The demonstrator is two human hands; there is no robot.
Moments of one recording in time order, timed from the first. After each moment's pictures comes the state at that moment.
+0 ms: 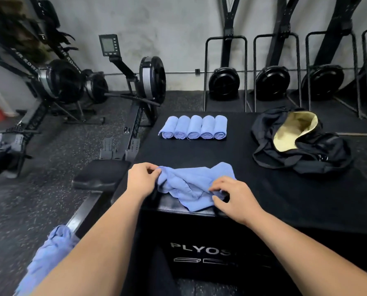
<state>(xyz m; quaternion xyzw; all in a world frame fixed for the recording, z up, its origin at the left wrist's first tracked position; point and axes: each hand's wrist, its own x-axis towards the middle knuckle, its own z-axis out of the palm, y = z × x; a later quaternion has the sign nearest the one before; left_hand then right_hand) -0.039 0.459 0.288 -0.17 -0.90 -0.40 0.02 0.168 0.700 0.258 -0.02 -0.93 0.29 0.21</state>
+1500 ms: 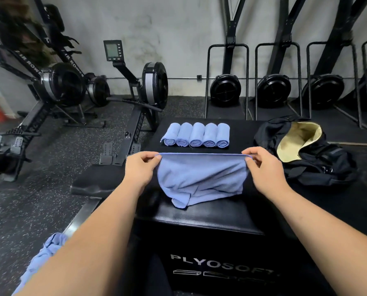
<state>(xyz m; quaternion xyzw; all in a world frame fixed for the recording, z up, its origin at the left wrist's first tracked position) -0.068 0.470 0.321 -0.14 -0.78 -0.61 0.01 0.139 0.766 0.327 -0.17 -0.85 0.36 0.35</state>
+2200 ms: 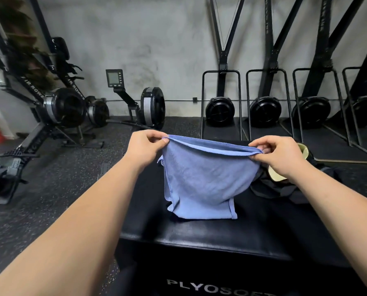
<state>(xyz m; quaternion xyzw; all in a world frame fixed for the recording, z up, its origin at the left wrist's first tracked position) -0.083 0.503 0.446 -0.28 -0.77 -0.57 0.05 0.151 0.820 0.441 -0.13 -0.85 0.40 0.31</state>
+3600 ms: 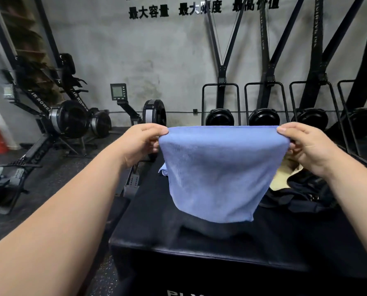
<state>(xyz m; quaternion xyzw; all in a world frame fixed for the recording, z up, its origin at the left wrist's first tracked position) -0.056 0.477 0.523 -0.37 -0.64 -0.65 -0.17 0.197 0.833 0.513 -0.10 -0.68 0.66 0.31</state>
